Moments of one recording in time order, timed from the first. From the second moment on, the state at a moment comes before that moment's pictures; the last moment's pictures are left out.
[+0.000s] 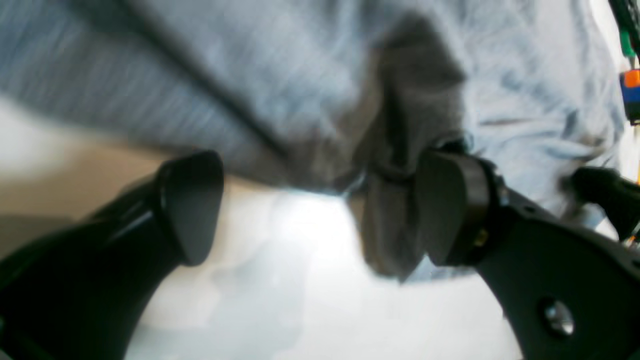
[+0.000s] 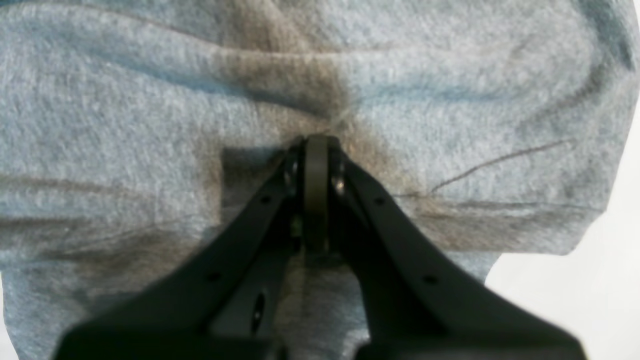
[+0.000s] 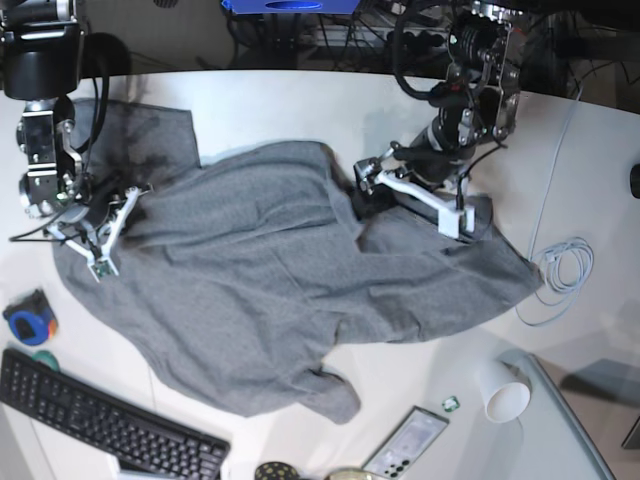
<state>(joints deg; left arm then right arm) 13.1 -9.2 3.6 86.8 -38.7 1.3 32.4 3.3 14.5 3.7 62.7 -1.8 24.4 -33.3</state>
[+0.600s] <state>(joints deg) 10.0 -7.6 4.5 81.7 -38.7 1.4 32.4 3.4 14.4 3.7 62.6 -1.8 24.4 -33.3</state>
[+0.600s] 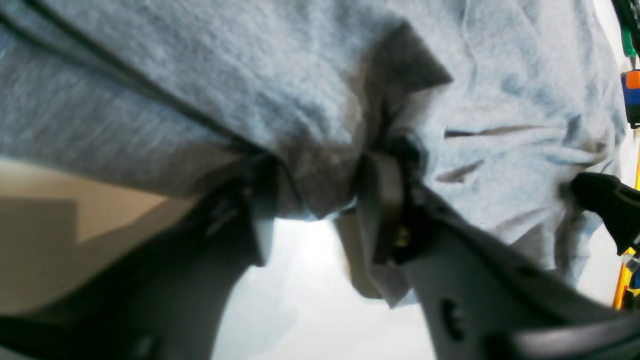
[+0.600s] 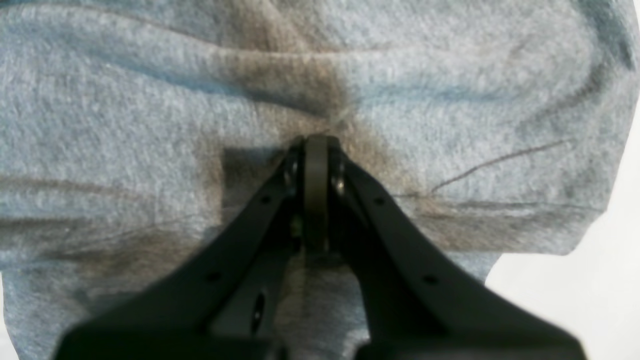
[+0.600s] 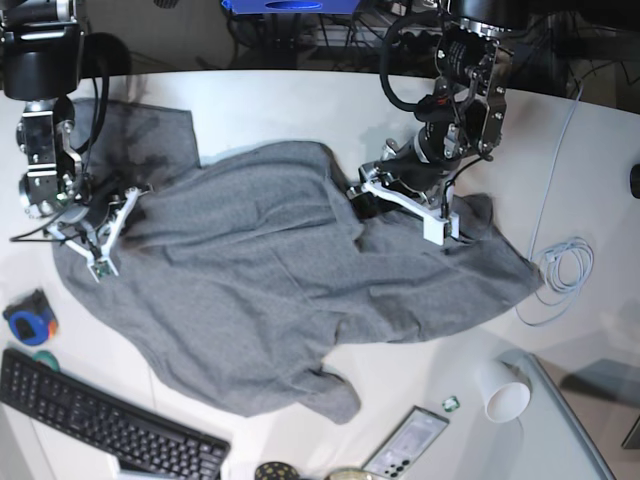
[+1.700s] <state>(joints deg) 31.3 -19.7 -12.7 104.2 -38.7 1.2 55.4 5.5 14.8 3.9 59.2 -1.4 24.3 -32.2</state>
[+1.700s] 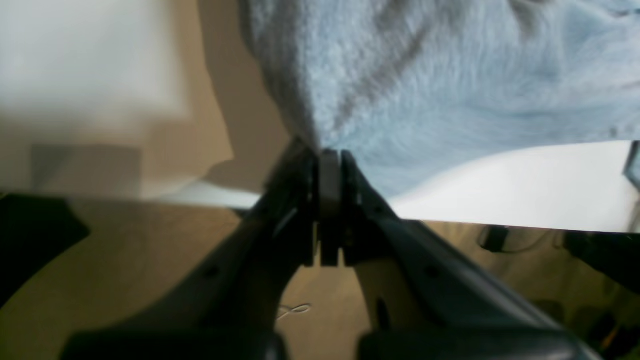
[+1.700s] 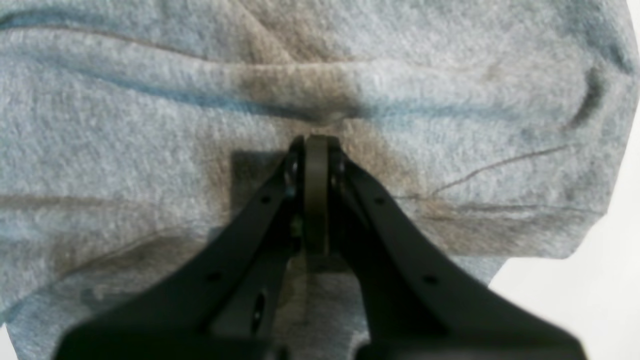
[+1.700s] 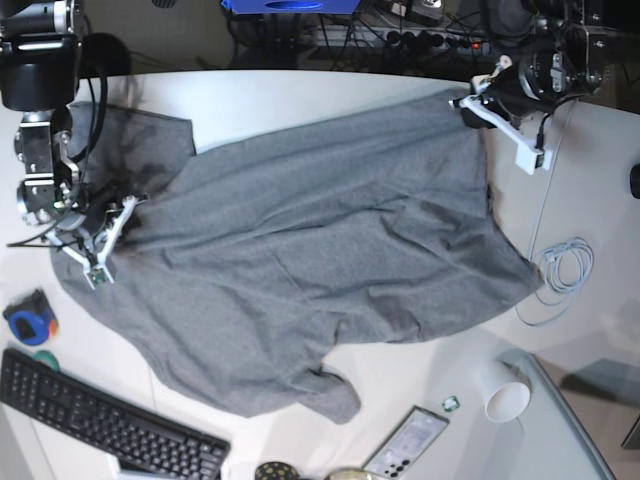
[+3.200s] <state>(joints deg) 30.3 -15.3 -13.5 104.1 -21.9 0.8 55.4 -14.4 9.6 25.4 78.6 6.2 40.1 -43.9</state>
